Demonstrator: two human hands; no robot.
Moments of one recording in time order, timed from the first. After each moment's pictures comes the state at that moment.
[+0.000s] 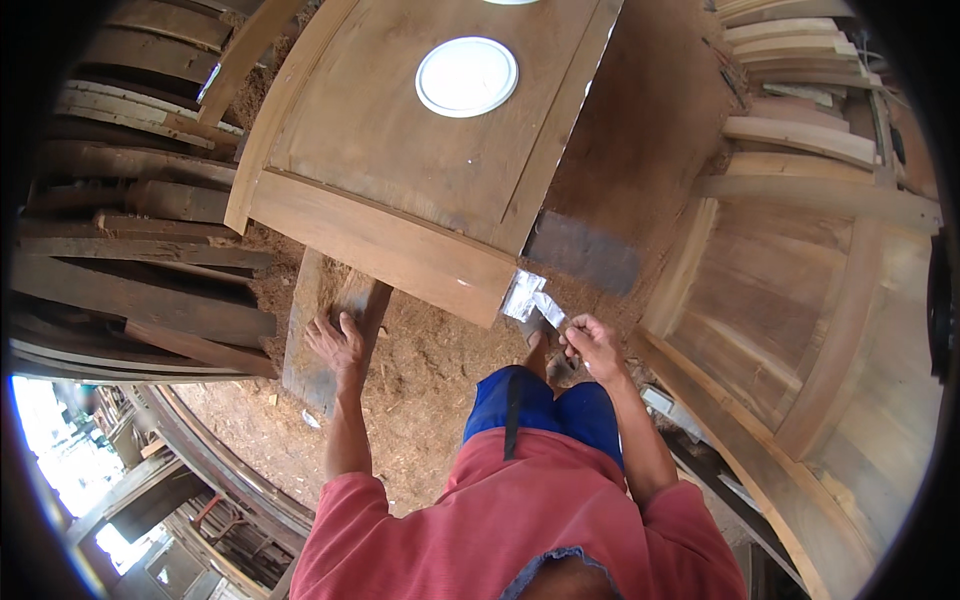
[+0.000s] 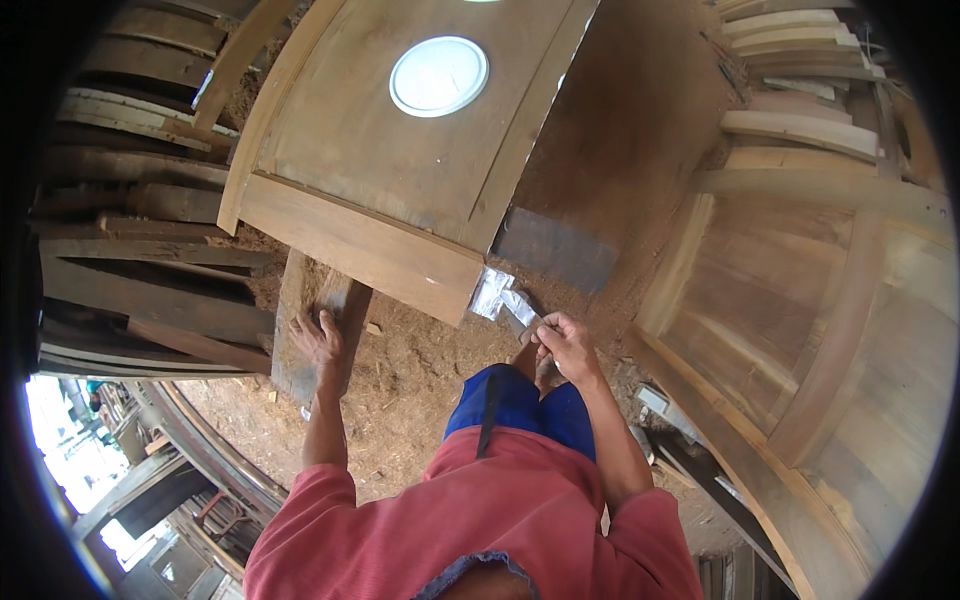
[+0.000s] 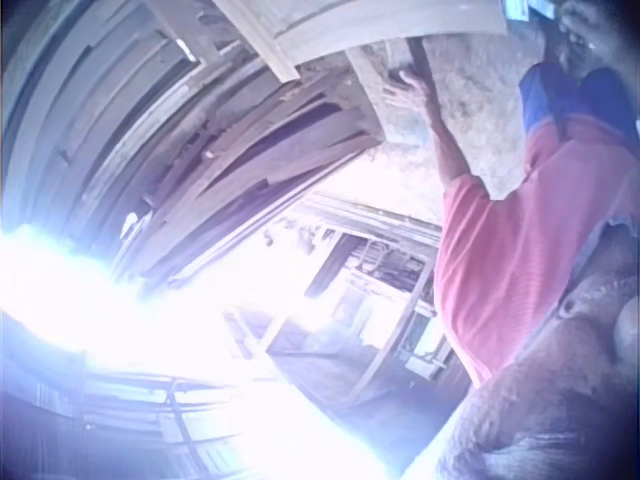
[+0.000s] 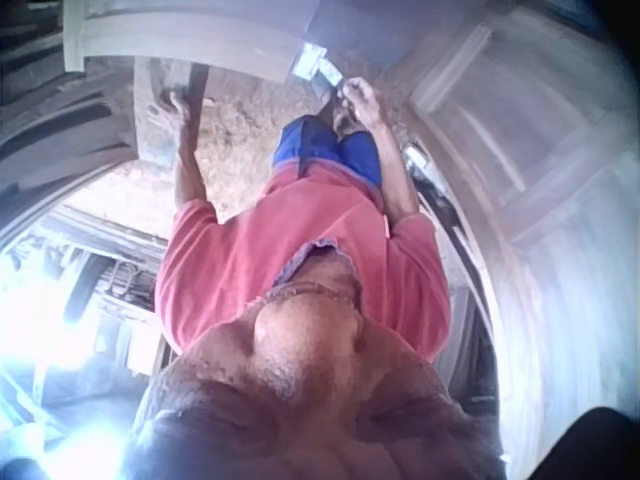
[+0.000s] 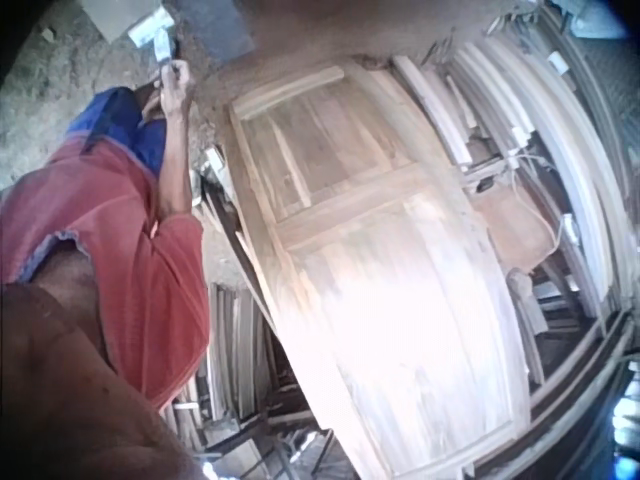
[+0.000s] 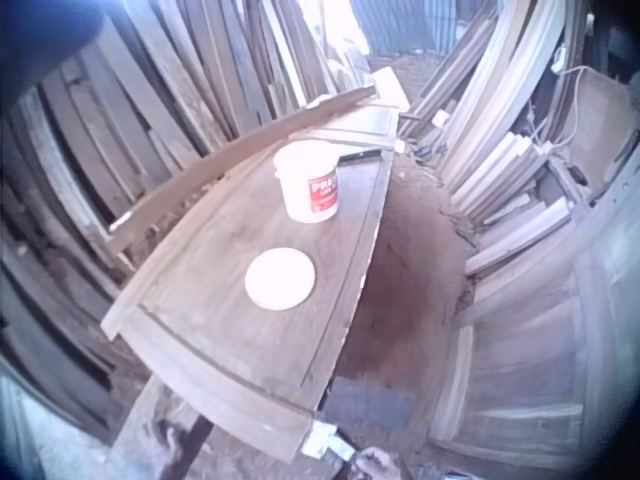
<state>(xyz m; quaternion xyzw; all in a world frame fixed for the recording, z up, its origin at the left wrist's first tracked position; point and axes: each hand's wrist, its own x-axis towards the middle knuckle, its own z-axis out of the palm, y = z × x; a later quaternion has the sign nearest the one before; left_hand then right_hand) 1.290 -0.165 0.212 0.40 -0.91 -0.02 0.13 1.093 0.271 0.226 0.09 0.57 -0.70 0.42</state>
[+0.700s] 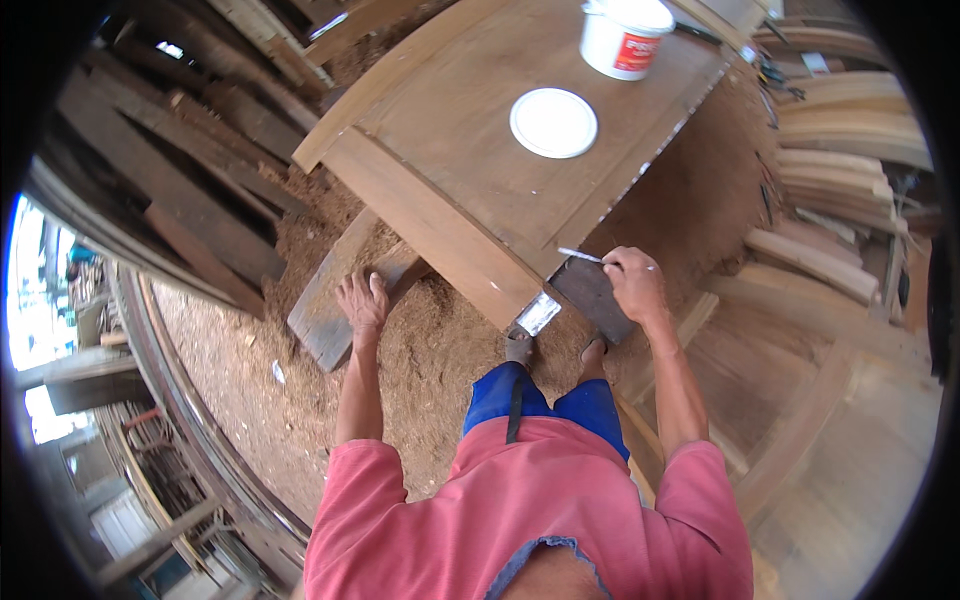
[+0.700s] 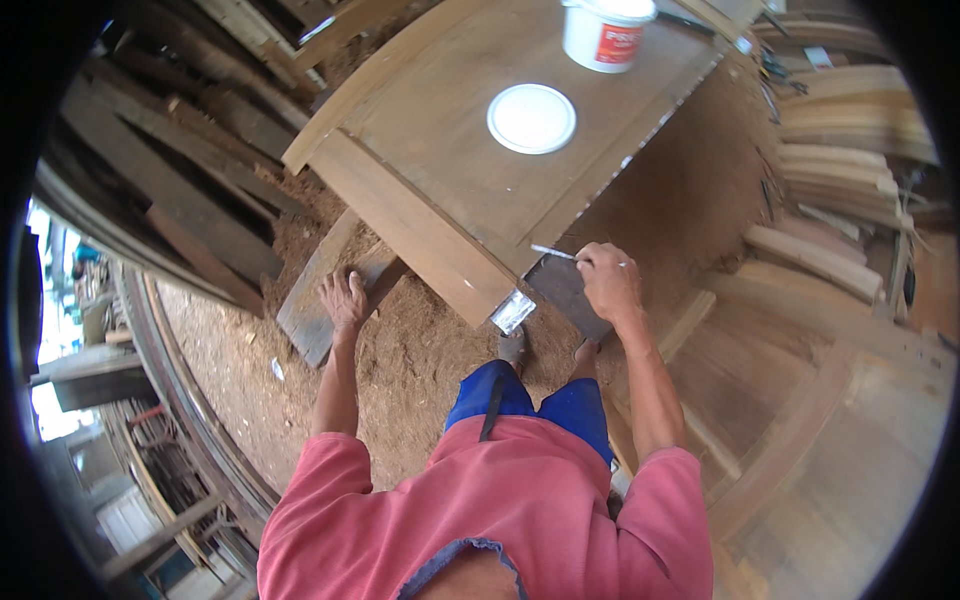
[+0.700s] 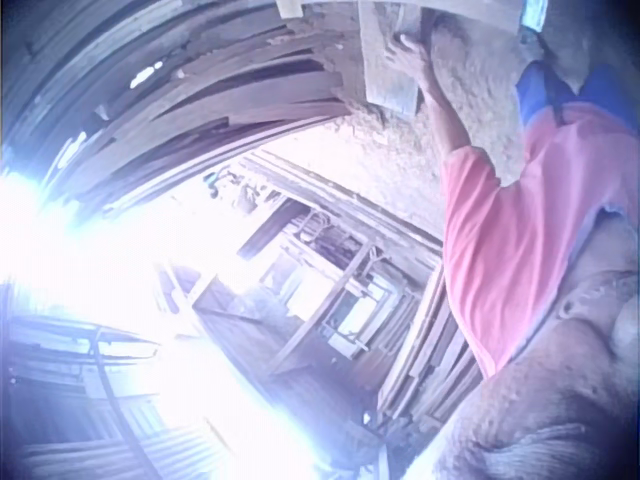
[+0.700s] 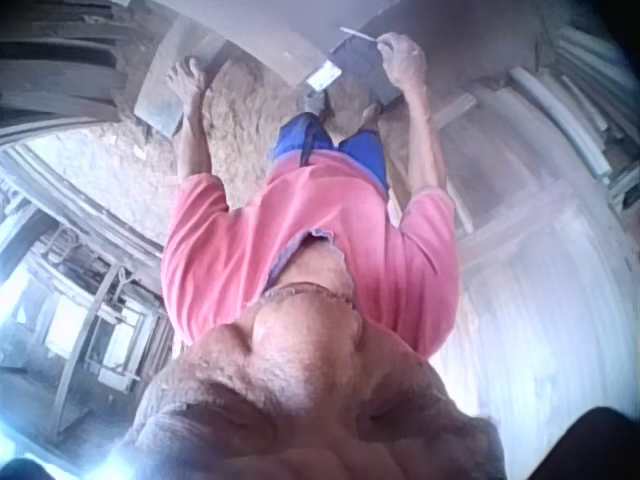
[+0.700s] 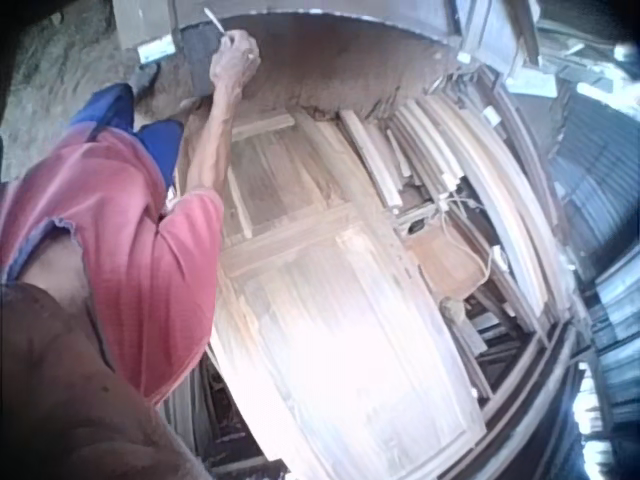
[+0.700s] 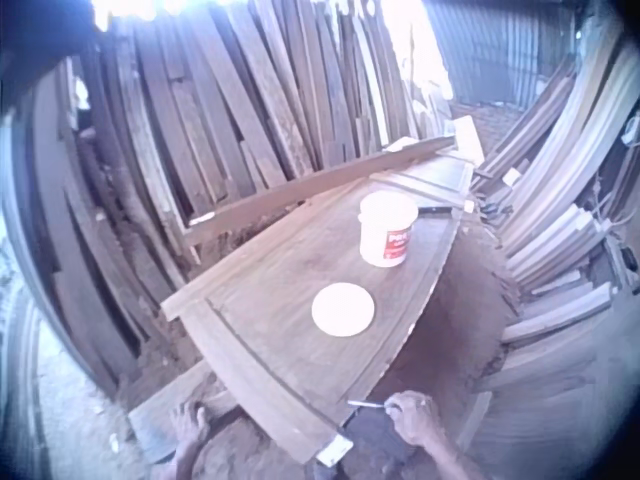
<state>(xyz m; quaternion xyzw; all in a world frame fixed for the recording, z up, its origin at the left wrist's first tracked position) 1.278 -0.147 0.237 0.47 -0.87 -0.03 0.13 0.909 0.190 0.346 -0.41 0.85 -0.27 0.16</state>
